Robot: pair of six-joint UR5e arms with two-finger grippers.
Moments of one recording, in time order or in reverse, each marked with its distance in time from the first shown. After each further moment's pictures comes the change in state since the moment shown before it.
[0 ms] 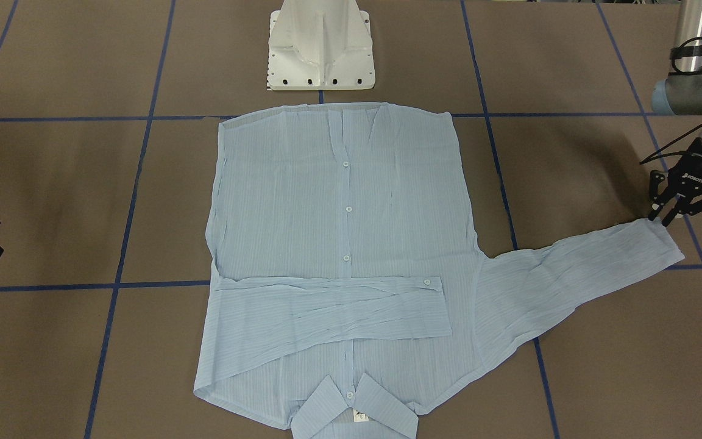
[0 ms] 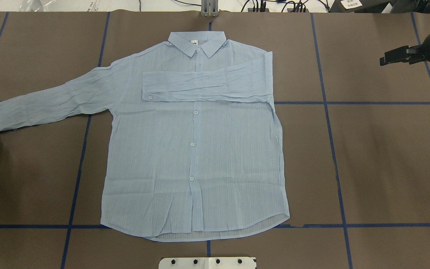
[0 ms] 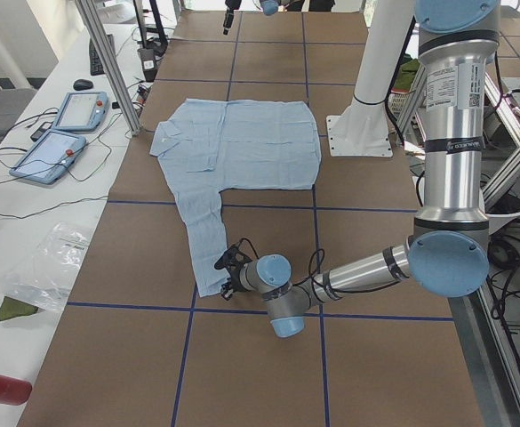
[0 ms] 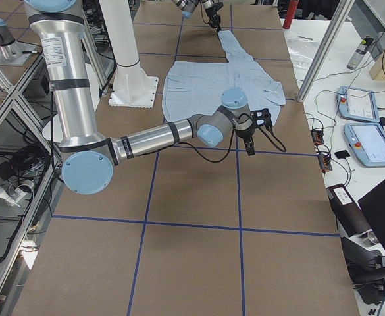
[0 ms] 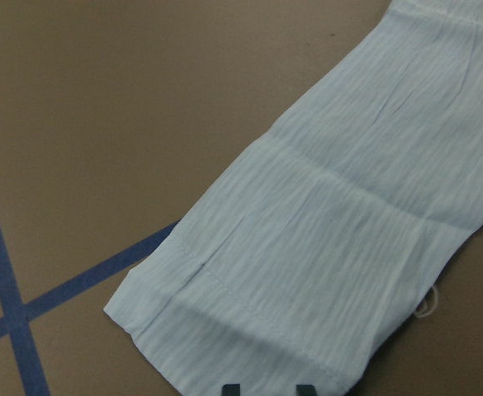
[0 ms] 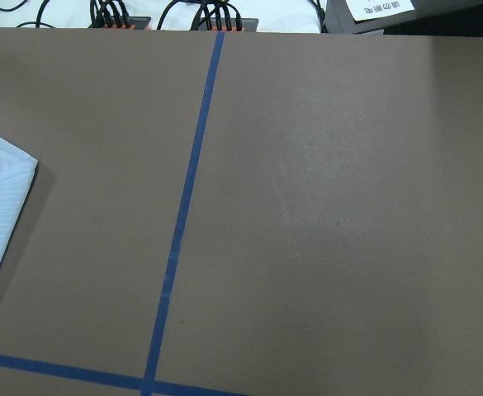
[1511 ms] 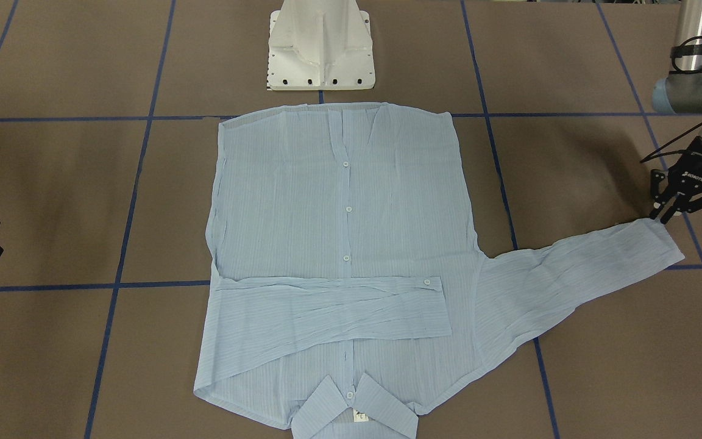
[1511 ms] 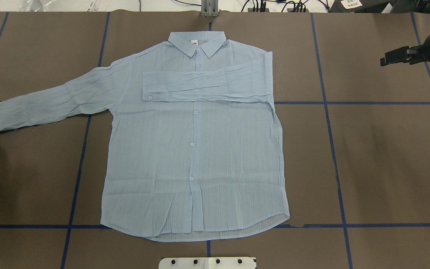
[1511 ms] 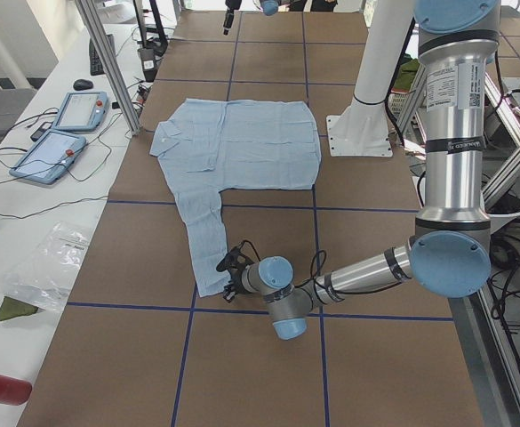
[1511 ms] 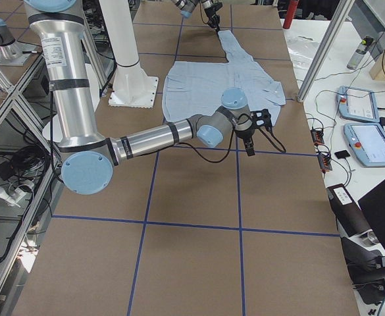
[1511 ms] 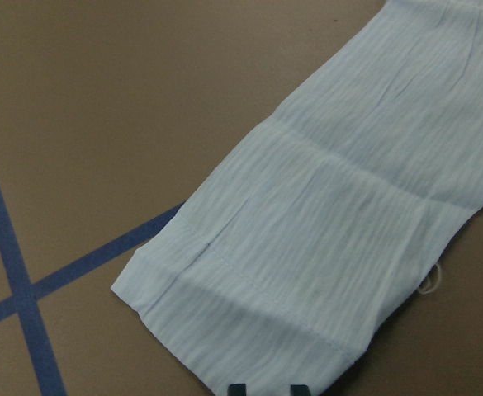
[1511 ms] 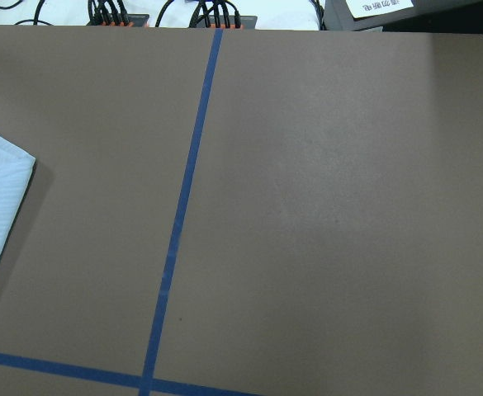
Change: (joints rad) left arm 0.008 0.005 0.006 -0.003 0.000 0.003; right arm 0.000 -0.002 -0.002 0.000 0.002 -0.001
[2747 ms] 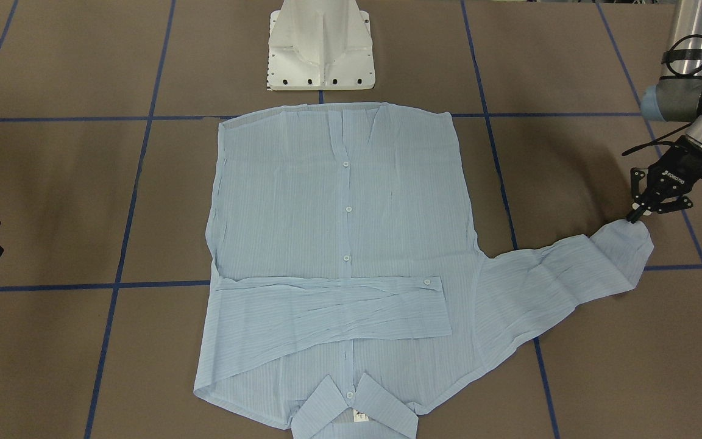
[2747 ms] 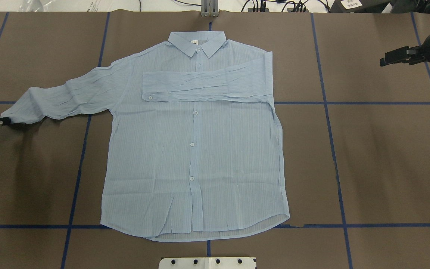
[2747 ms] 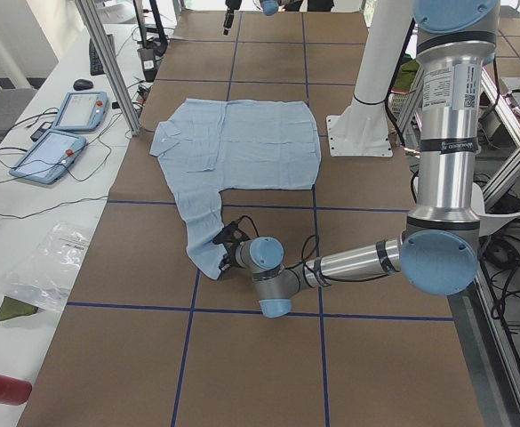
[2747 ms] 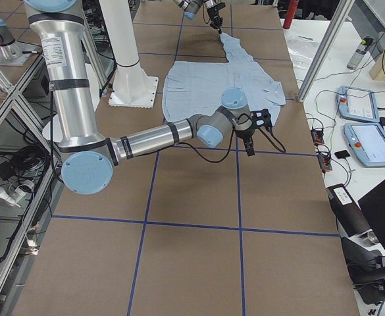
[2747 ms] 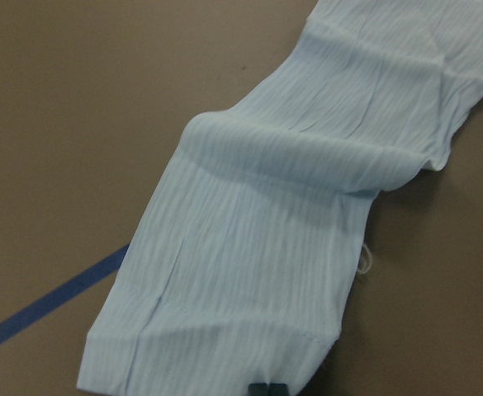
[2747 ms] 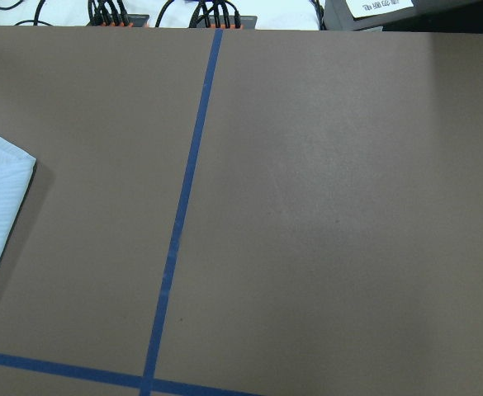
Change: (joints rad) left arm -0.004 -0.067 -0.119 0.001 -0.102 -0.017; right arm 0.000 0.000 0.000 0.000 0.000 0.003
